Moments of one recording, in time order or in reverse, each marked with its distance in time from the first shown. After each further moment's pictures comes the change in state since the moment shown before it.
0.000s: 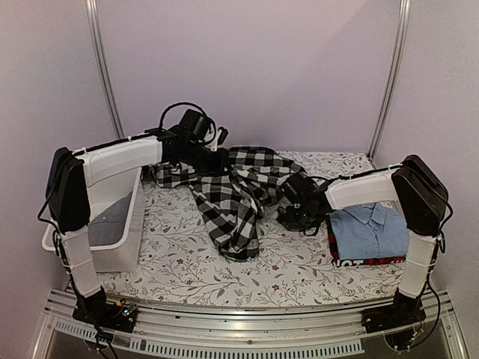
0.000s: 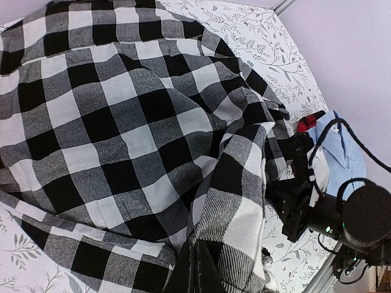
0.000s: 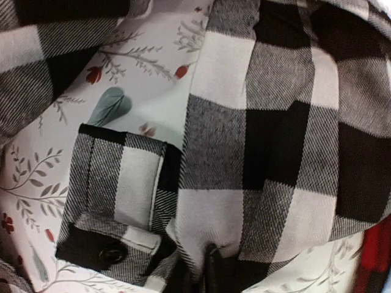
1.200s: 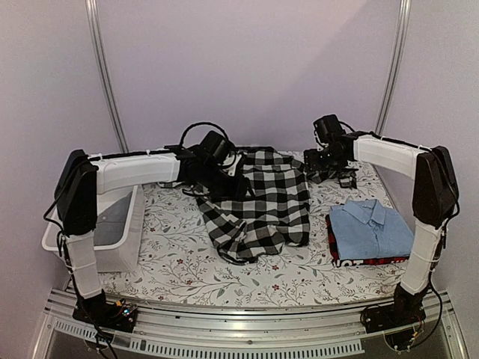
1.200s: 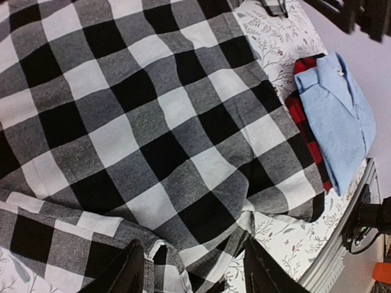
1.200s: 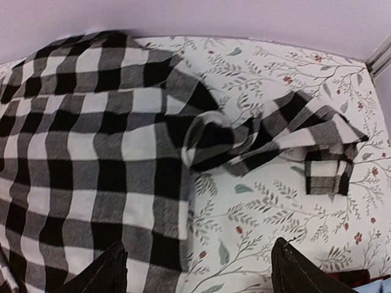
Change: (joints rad) left arm -0.148 0.041 -0.069 0.016 0.014 -0.017; right arm -0.348 0.033 0.462 -0.121 -0.010 -0.407
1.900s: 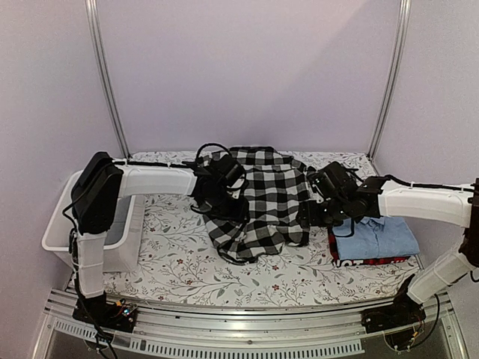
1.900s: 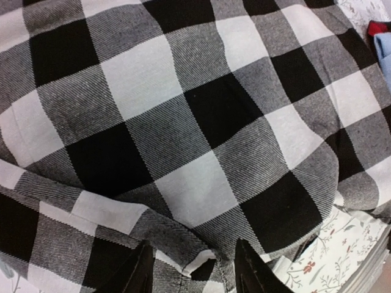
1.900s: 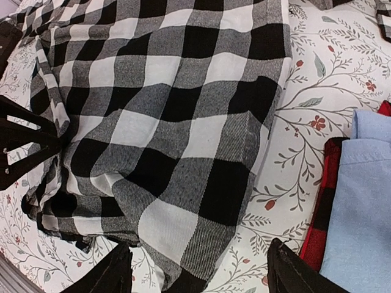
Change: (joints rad) left arm -0.034 0.117 -0.044 -0.042 -0.128 -0.014; right arm 0.357 -0.504 -0.659 0.036 -0.135 0.303
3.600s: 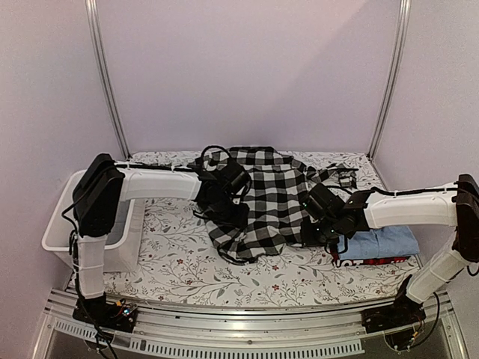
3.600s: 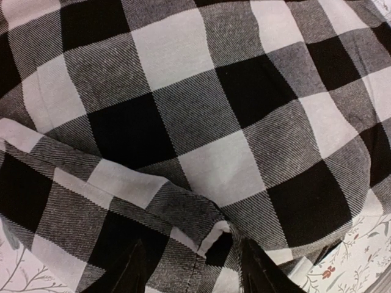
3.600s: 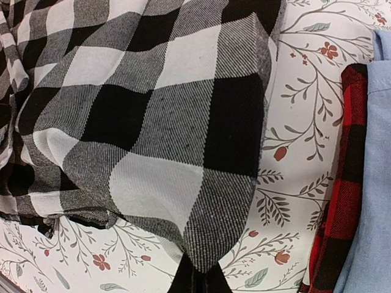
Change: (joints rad) left arm -0.055 -0.001 -0.002 -0.074 -0.158 -0.060; right arm 0.105 0.068 -0.078 -0.022 0.044 0.146
